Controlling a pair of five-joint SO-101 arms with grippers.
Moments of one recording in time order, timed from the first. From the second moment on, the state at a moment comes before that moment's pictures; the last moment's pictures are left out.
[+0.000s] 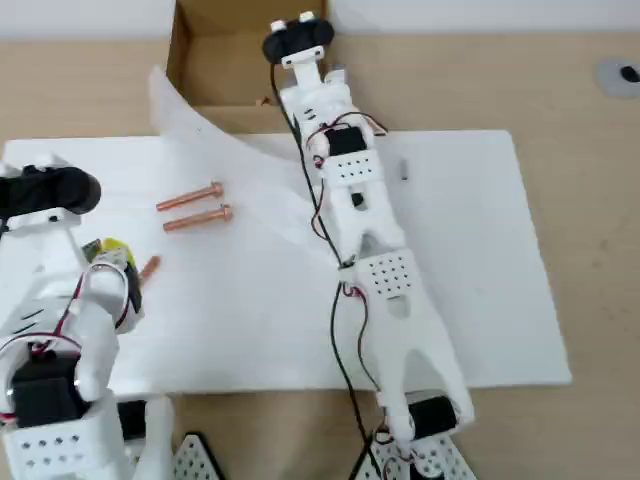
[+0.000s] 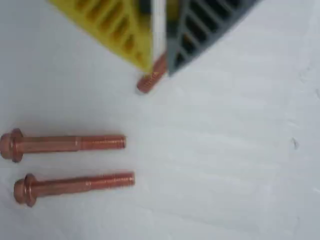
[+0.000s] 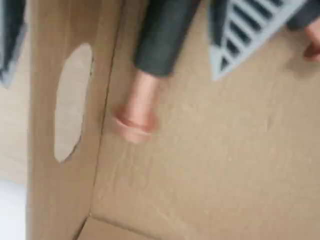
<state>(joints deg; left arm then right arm) -12.6 -72.5 44.7 75.0 -7.4 -18.8 87.9 -92.9 40.8 0.2</state>
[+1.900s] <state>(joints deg) -12.0 2.2 3.3 92.9 -24.8 -15.2 48.8 -92.4 101.6 -6.3</state>
